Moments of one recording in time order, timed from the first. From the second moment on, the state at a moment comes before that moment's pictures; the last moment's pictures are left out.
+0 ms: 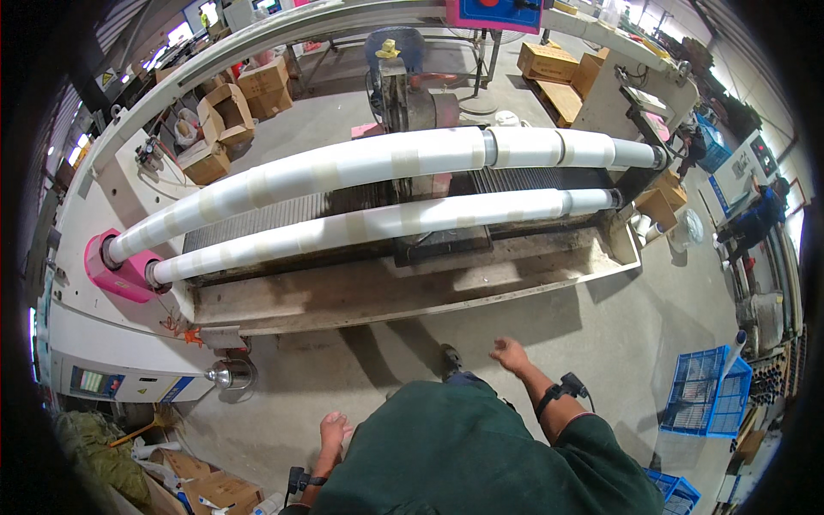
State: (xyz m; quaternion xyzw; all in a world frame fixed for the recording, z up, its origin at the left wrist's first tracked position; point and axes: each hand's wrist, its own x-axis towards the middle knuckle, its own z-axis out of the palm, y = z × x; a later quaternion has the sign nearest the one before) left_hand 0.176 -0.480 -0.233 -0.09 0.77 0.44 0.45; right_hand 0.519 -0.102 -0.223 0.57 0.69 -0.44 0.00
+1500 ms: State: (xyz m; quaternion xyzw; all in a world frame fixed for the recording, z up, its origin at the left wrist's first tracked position) left_hand 0.199 -0.503 -0.256 -0.15 0.73 0.51 0.42; right_hand 0.248 0.124 0.093 0.30 0.95 0.05 -0.08
